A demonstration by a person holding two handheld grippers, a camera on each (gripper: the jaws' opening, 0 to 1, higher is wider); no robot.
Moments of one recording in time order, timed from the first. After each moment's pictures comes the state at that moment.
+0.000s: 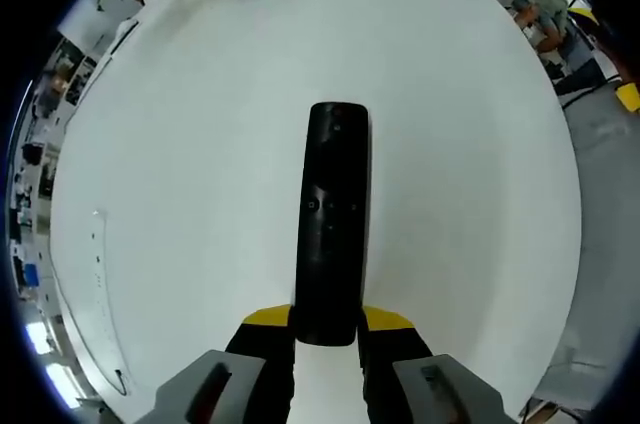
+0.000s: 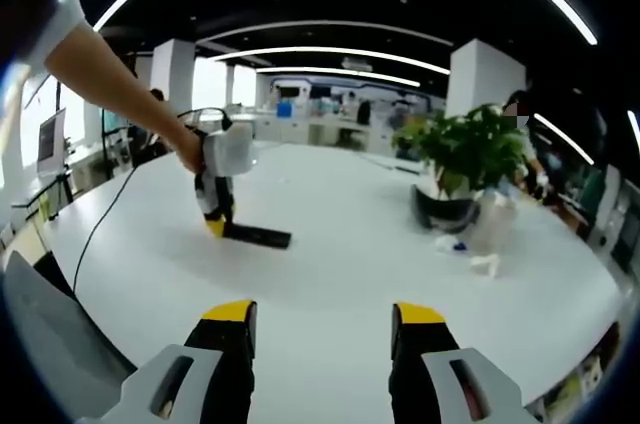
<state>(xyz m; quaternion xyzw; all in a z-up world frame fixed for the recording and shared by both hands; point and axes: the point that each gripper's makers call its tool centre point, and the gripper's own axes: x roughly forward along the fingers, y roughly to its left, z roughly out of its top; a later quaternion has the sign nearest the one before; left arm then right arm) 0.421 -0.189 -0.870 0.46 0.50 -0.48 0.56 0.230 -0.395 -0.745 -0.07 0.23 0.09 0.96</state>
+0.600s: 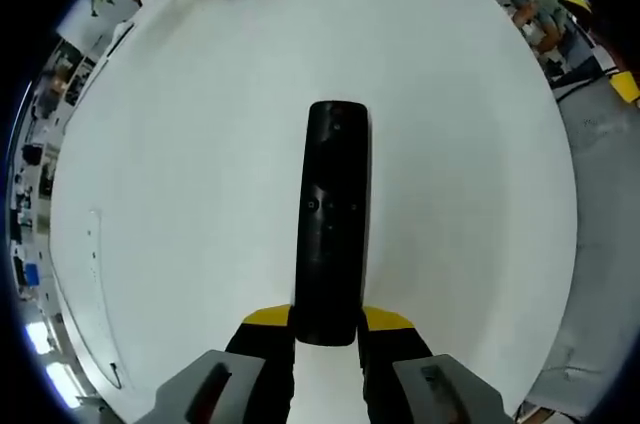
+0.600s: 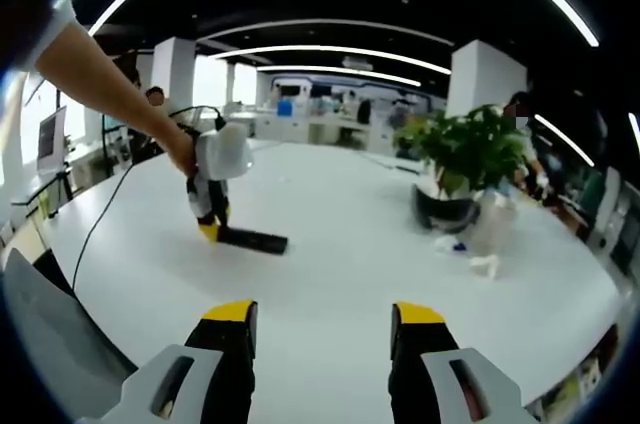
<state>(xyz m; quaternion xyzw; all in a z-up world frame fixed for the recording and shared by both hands) 0.403 -0.189 -0.869 0.46 0.50 -0.48 0.56 0.230 -0.394 -0.744 -0.08 0.23 0.10 0.96</state>
